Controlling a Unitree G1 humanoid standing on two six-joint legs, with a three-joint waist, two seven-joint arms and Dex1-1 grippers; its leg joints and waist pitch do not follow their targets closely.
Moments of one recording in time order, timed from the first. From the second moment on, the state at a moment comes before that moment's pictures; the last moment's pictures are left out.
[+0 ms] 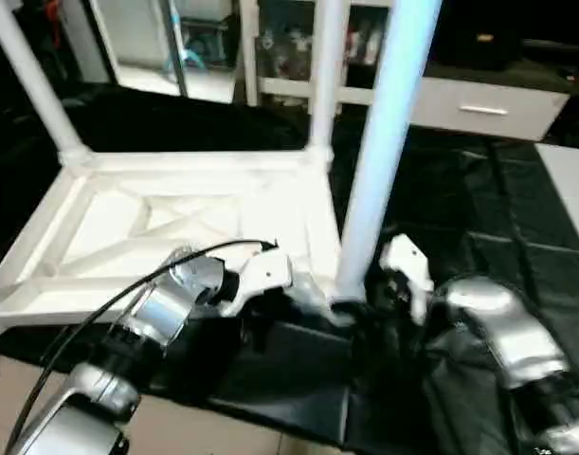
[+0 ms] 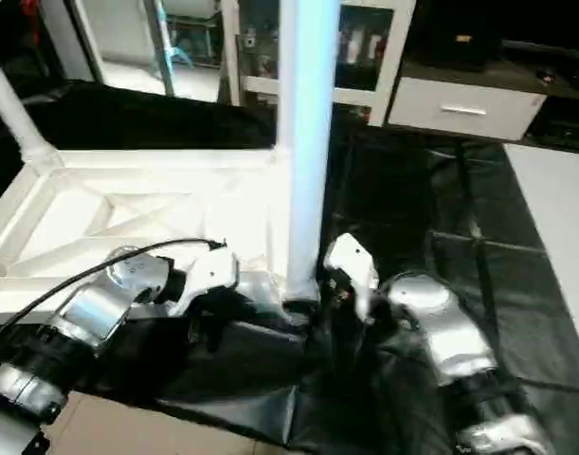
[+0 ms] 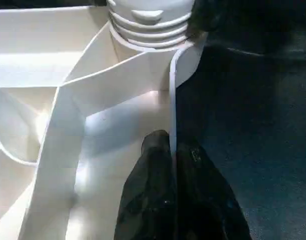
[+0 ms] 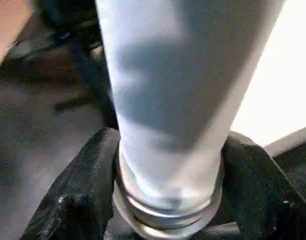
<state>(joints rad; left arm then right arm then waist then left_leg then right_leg) -0.58 0.33 -0.37 0.50 0.15 0.11 -1.12 -0.37 -0.38 0.19 0.37 0.18 0.14 0.92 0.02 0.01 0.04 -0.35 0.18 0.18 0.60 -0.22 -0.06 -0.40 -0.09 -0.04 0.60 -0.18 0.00</state>
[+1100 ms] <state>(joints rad) -0.75 0.14 -0.34 0.85 0.25 0.03 -0.71 -0.41 -0.04 0.04 0.50 0.09 0.04 0.13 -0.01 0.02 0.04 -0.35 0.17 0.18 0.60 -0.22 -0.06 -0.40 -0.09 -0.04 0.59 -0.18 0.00</state>
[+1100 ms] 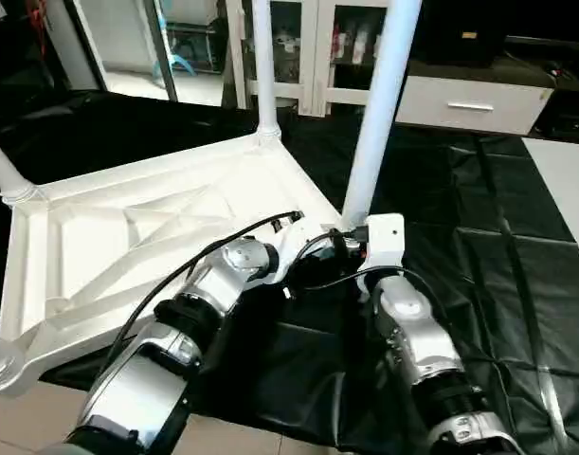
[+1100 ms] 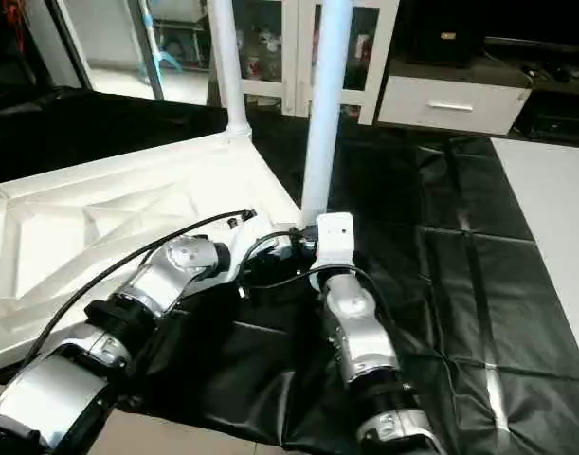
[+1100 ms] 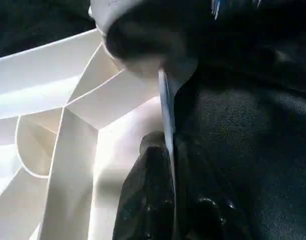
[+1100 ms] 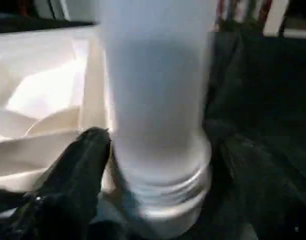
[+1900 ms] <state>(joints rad) -0.56 0.35 -0.39 0.45 0.10 0.15 -1.24 -0.31 -0.50 0.26 0.19 0.22 0.19 1.04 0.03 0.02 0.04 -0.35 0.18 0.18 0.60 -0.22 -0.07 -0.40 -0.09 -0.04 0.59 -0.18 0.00</state>
